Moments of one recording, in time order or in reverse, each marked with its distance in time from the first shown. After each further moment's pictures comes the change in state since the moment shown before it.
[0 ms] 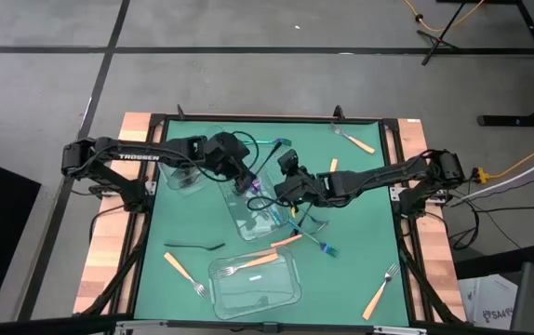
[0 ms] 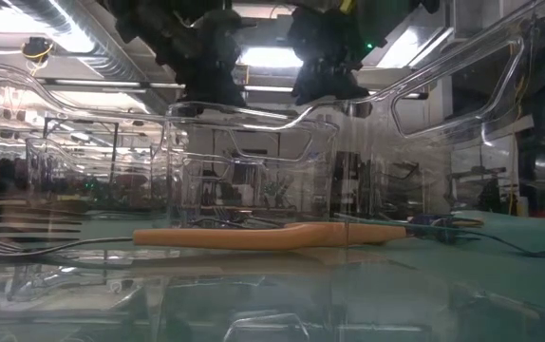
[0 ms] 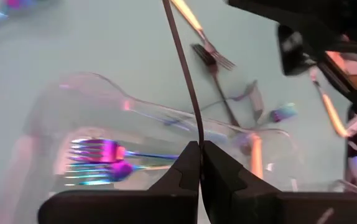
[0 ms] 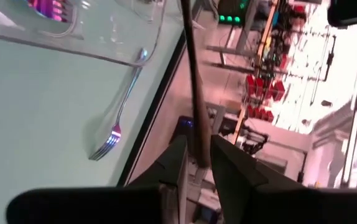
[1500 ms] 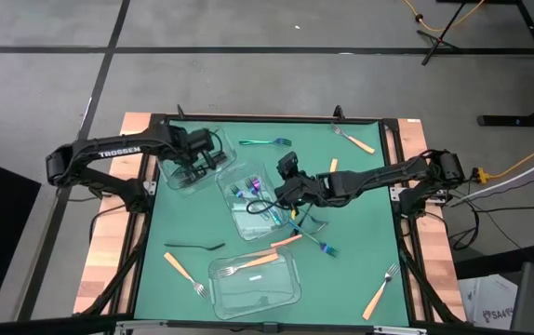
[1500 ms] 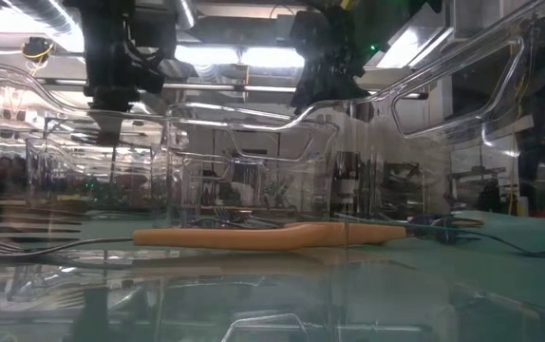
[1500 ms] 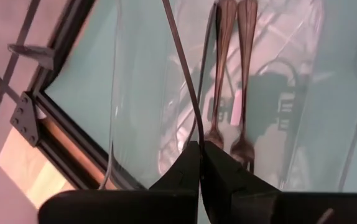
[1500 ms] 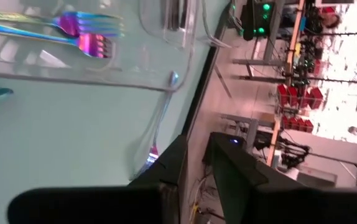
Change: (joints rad) left arm 0.161 -0.156 0.000 -0.857 -0.511 0.339; right arm 0.000 0.000 0.000 -0.062 -0.140 0.155
